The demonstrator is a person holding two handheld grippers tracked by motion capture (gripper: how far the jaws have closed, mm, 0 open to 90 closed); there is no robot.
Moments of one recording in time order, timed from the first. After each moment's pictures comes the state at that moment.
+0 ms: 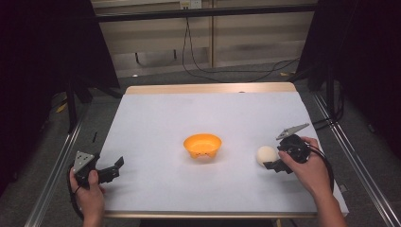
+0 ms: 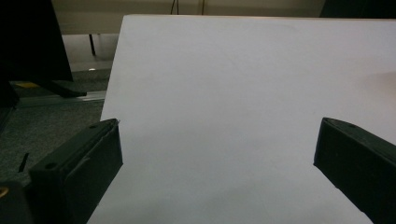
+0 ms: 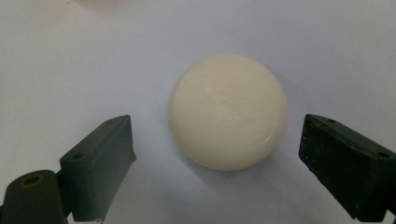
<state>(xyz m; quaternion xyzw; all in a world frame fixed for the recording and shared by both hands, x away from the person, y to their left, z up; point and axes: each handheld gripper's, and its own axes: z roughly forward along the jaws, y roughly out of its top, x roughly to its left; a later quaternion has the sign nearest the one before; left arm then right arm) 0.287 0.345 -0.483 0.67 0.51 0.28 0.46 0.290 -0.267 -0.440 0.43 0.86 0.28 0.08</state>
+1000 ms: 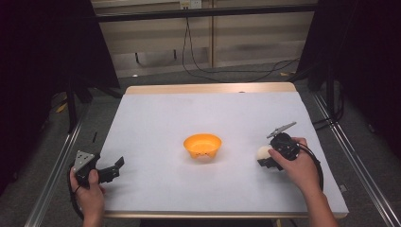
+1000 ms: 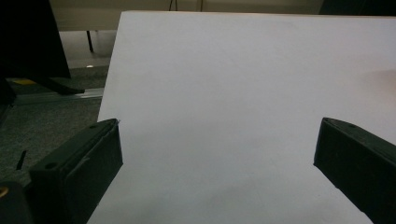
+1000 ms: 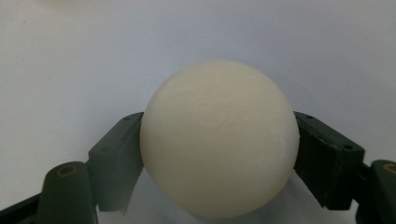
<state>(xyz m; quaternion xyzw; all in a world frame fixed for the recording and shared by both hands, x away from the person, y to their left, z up) 0.289 0.345 -0.483 0.67 0.51 0.28 0.46 0.310 -0.252 -0.459 0.46 0.85 0.24 0.07</state>
